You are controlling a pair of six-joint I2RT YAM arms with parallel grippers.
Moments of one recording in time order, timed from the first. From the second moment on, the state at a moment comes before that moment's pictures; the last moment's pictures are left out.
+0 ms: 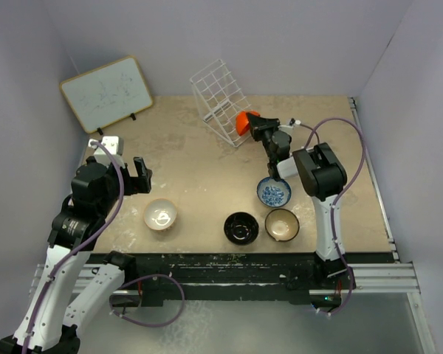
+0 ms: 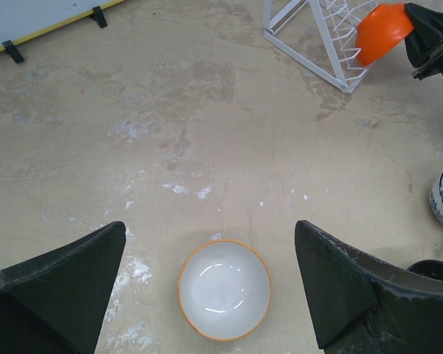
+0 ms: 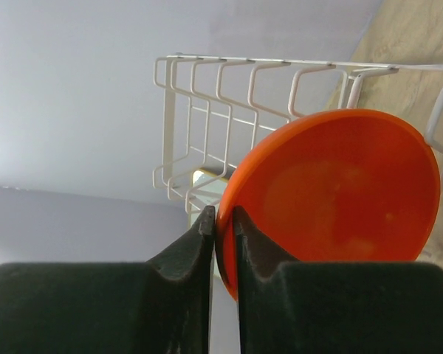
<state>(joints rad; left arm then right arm) -0.28 0.65 0.95 -0.68 -0.13 -0.20 0.33 2.25 1.12 1.21 0.08 1.47</state>
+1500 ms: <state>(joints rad) -0.28 0.65 0.94 -0.68 -0.13 -0.20 0.30 1.91 0.80 0.90 -0.07 1.37</state>
